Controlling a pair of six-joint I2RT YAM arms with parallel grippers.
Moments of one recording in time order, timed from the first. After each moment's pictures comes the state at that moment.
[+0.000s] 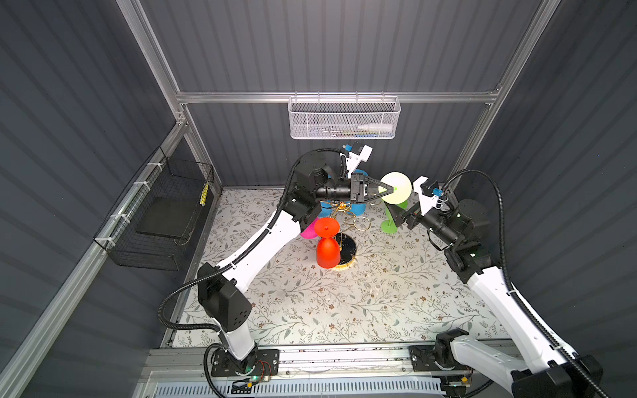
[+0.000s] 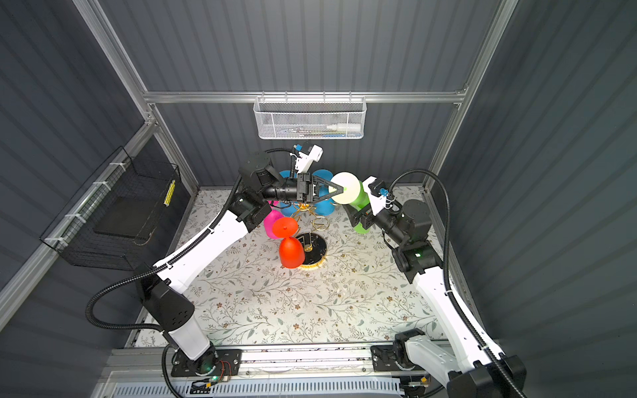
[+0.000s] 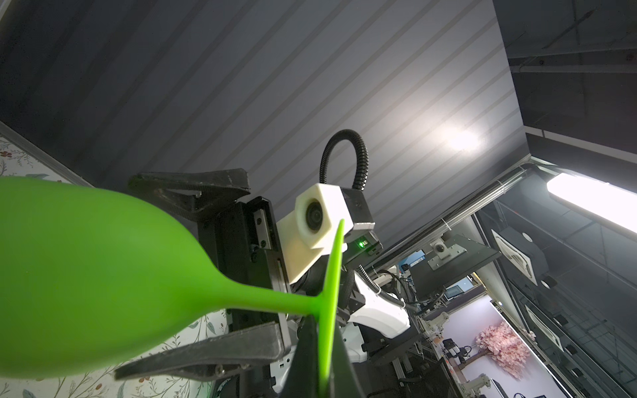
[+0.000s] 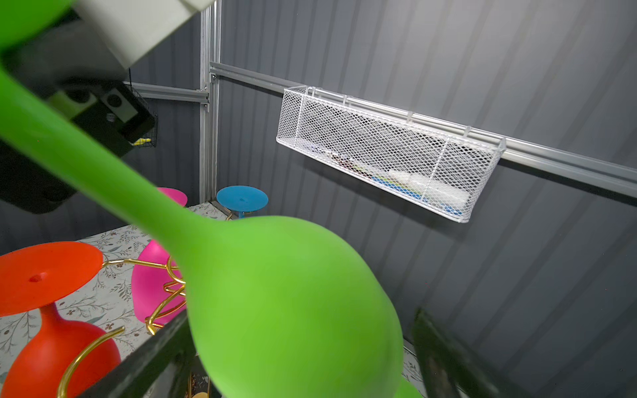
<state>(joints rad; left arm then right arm) -0.70 1.73 1.80 0.10 1.02 -1.00 0.25 1.06 0.98 0.13 -0.41 -0.20</state>
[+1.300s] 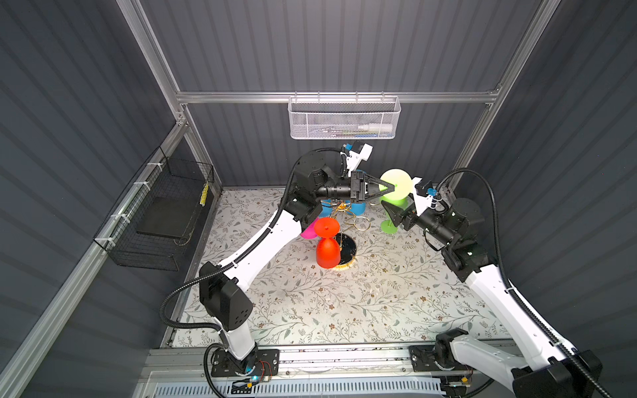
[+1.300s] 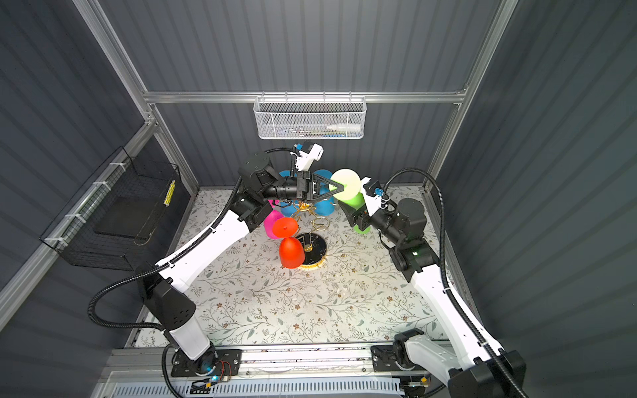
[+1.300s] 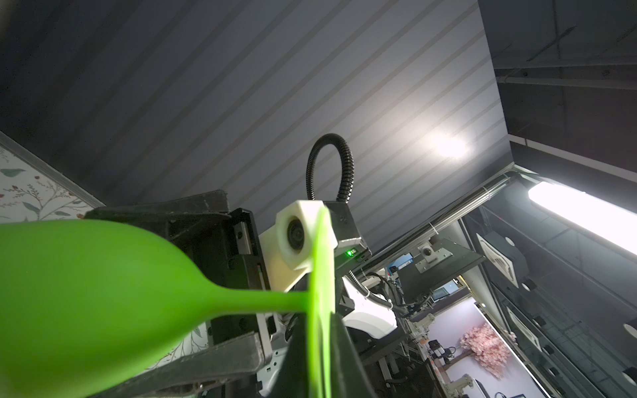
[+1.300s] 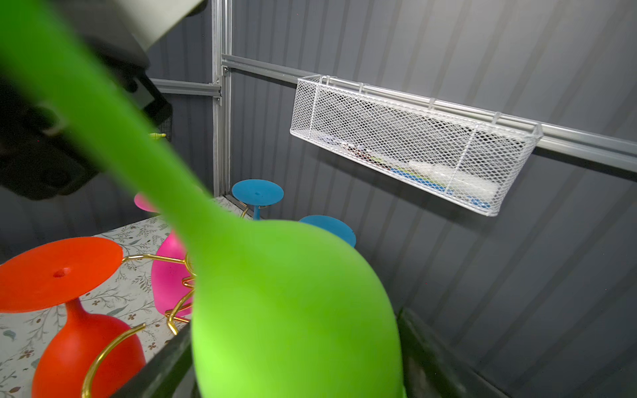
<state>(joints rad) -0.69 1.74 1.80 0.17 1.04 -1.08 0.29 1.05 0.99 0.08 -0.41 -0.18</state>
